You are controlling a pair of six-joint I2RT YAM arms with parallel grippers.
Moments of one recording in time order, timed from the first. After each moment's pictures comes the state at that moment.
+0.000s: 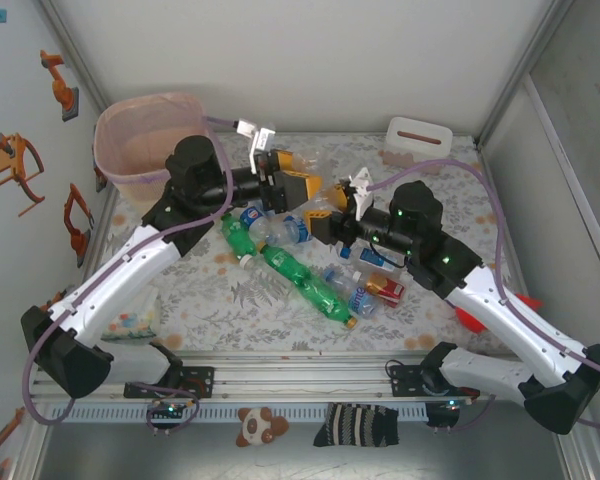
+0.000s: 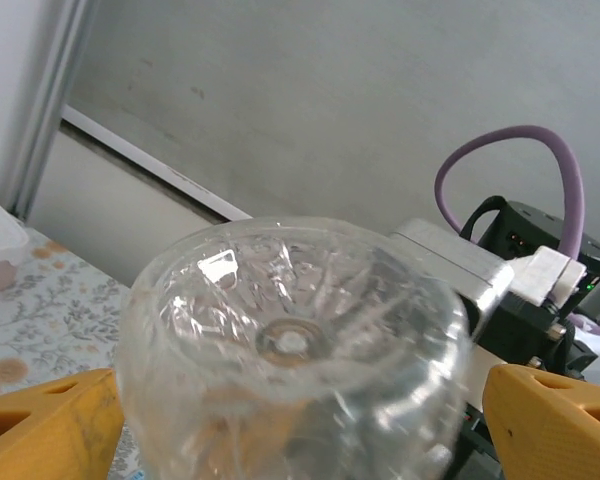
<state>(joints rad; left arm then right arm) -0.69 1.32 1.31 0.04 0.76 -0.52 0.75 1.04 1.08 -0.17 -0.37 0.11</state>
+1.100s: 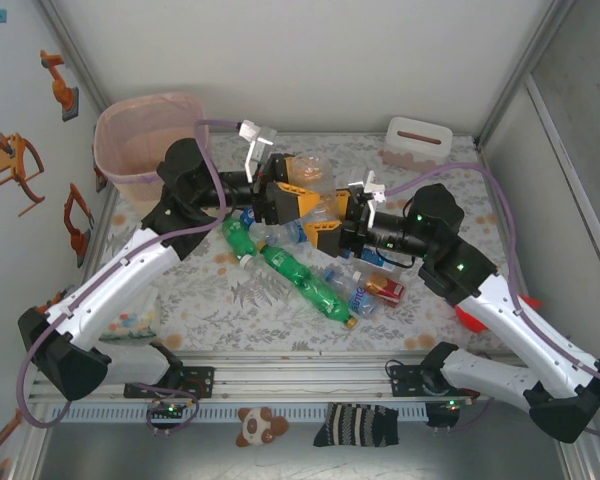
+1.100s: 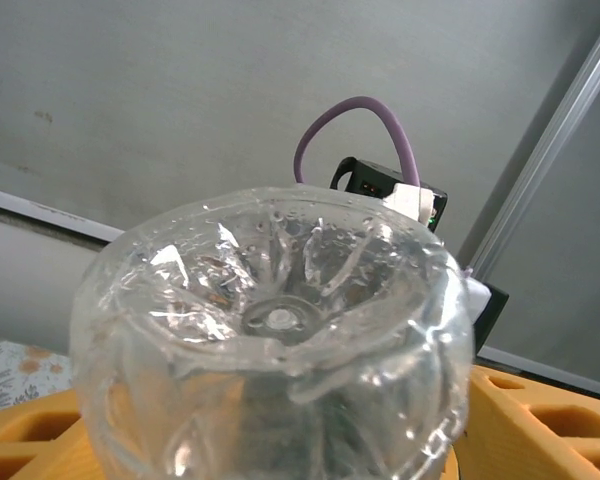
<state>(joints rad) -0.73 1.30 1.32 0.18 0.97 -0.53 0.75 0.98 1.09 -0.12 -0.58 0.20</state>
